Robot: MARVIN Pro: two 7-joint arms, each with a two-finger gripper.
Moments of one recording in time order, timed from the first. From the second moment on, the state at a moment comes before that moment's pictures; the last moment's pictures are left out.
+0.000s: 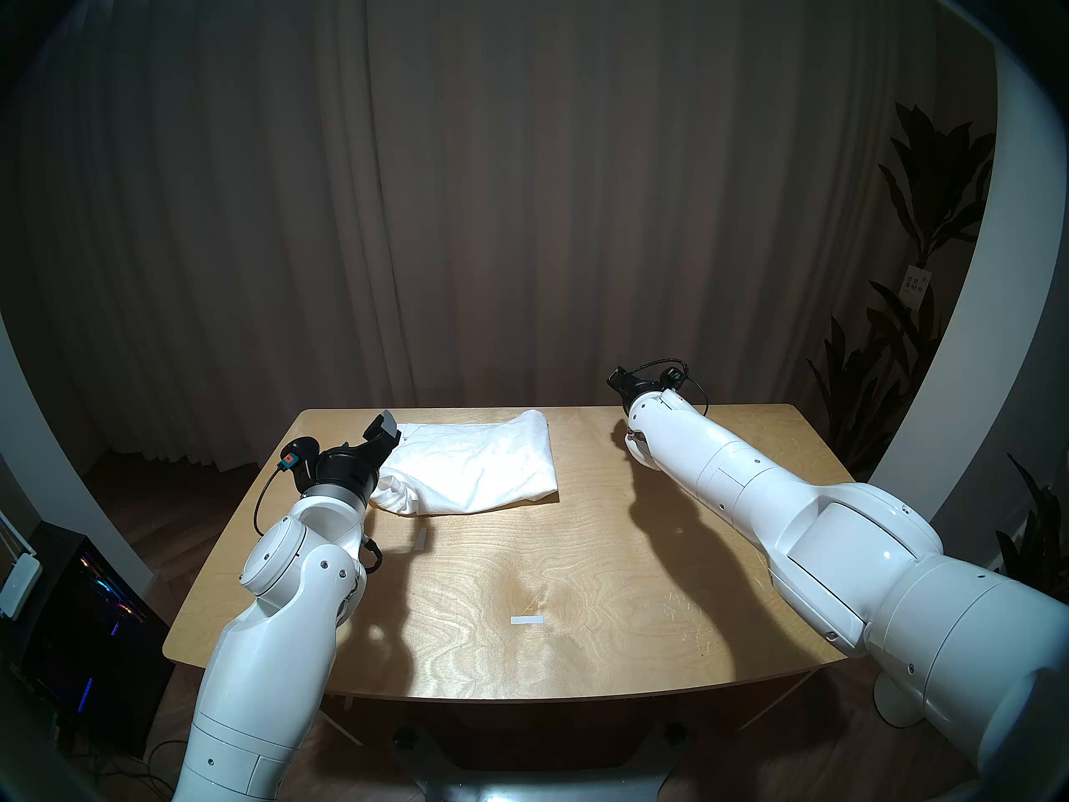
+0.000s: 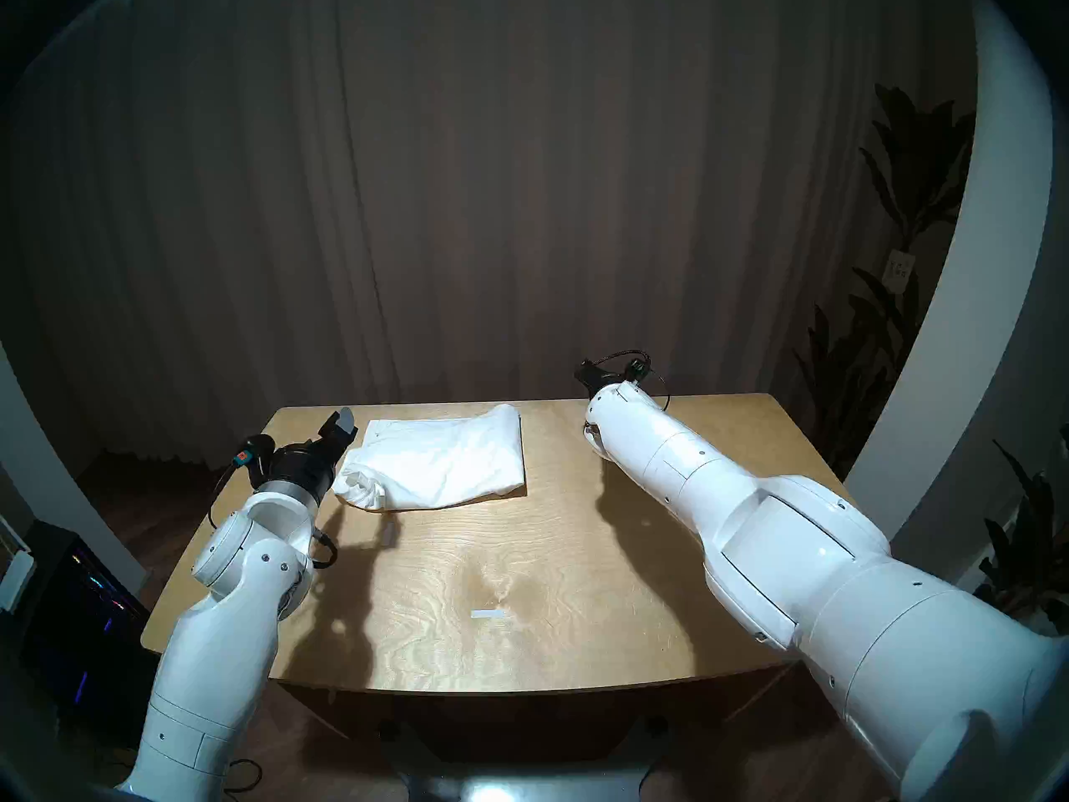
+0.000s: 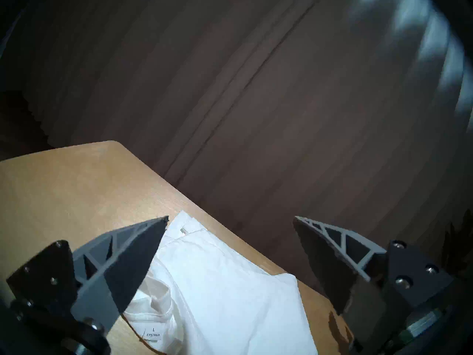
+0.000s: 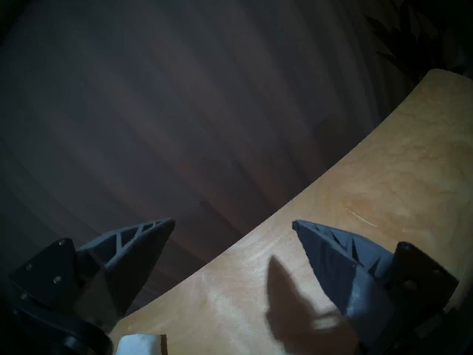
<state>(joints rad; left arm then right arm) 1.70 -1.27 -1.52 -1.90 -0.91 0.08 0.36 -0.63 -1.40 0.70 -0.55 1.48 -0.15 -0.32</state>
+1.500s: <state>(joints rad) 1.52 -1.18 -1.38 -1.70 -0.66 0.08 0.34 -0.66 -1.30 0.58 -0.63 1.38 -0.15 -0.24</state>
